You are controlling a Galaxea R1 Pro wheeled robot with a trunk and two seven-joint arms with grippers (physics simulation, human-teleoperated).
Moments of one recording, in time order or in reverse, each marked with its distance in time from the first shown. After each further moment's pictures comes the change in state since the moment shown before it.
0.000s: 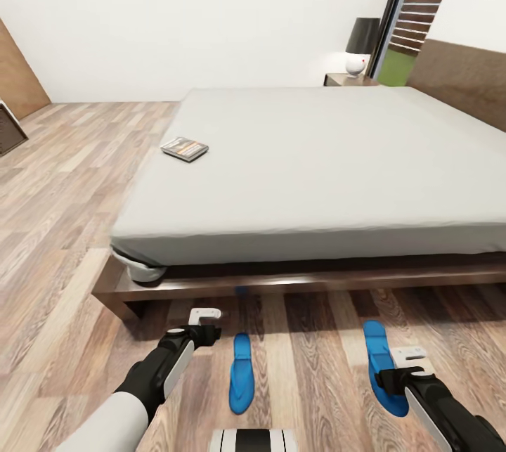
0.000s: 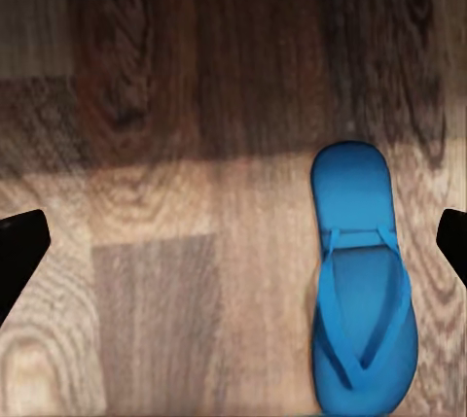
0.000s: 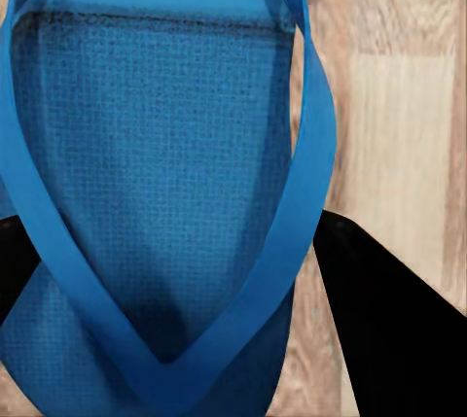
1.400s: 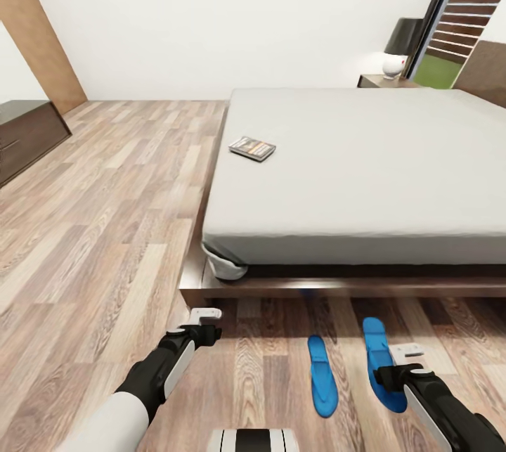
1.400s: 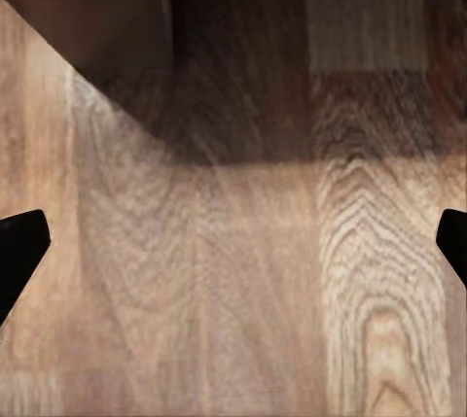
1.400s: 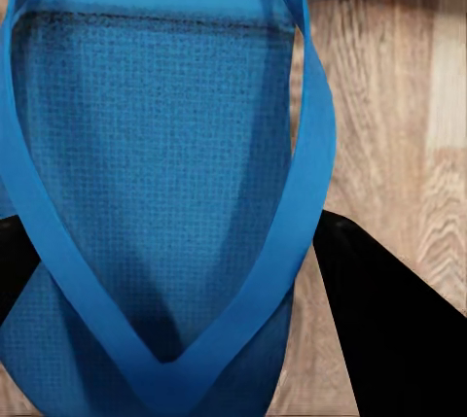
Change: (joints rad) left arm 0.000 -0.002 -0.002 -0.001 0.000 -0.001 0.001; right arm 0.000 0.000 0.000 -0.022 -0.001 0.005 -0.003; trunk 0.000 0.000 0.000
